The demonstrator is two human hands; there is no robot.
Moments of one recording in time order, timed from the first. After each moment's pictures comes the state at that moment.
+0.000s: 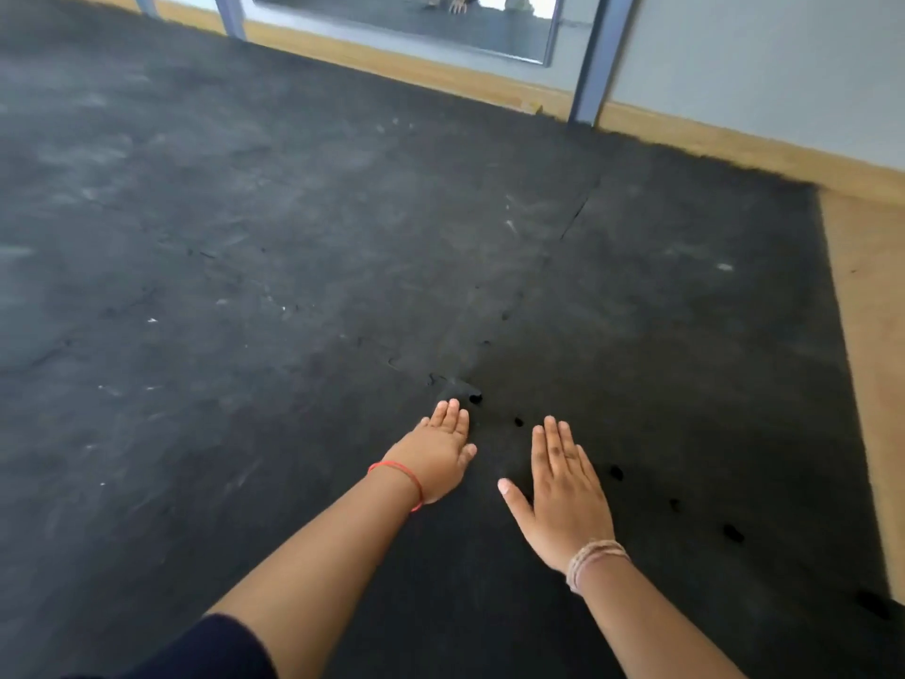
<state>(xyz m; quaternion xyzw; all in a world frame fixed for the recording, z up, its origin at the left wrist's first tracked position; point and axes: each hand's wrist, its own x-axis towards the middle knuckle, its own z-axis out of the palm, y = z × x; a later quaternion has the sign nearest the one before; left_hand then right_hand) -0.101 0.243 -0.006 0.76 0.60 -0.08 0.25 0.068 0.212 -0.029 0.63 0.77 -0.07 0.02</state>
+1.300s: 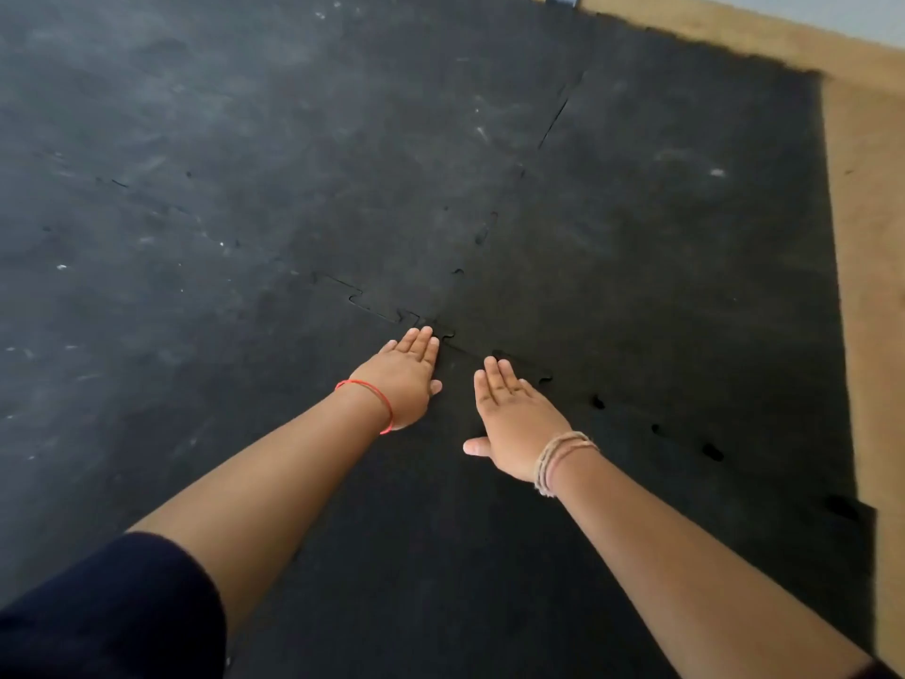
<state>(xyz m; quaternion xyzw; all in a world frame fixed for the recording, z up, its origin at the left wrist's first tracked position) -0.102 0.265 -0.006 0.76 0.58 -0.21 0.20 0.049 0.237 -0.003 0.52 0.79 -0.20 0.25</state>
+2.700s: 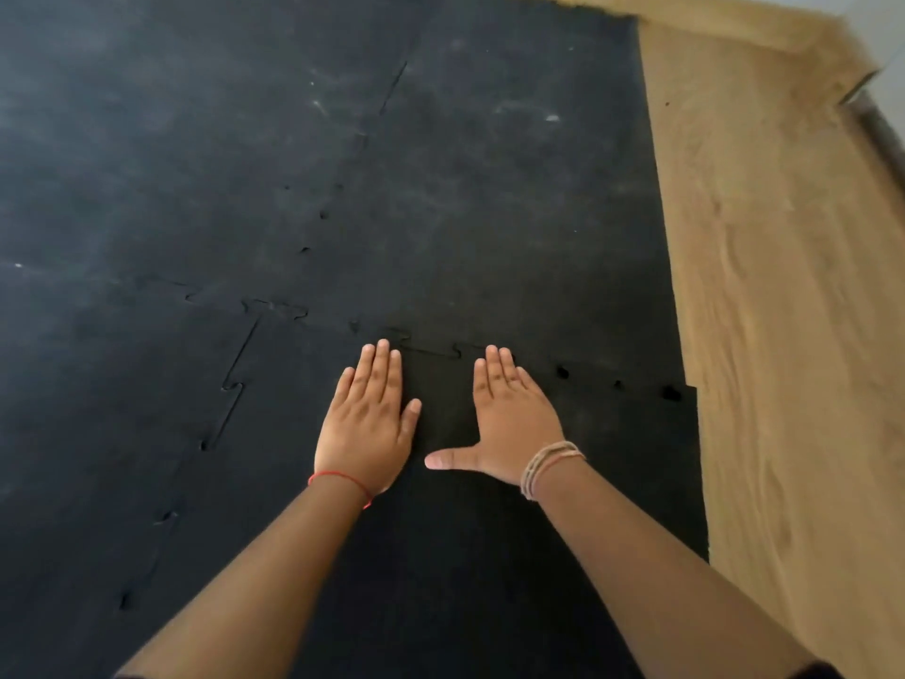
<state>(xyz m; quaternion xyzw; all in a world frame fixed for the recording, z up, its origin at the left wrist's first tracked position) 0.002 0.189 -0.049 0.81 0.58 -0.01 0.11 0.164 0.175 -0.014 0.65 0.72 -0.18 0.18</state>
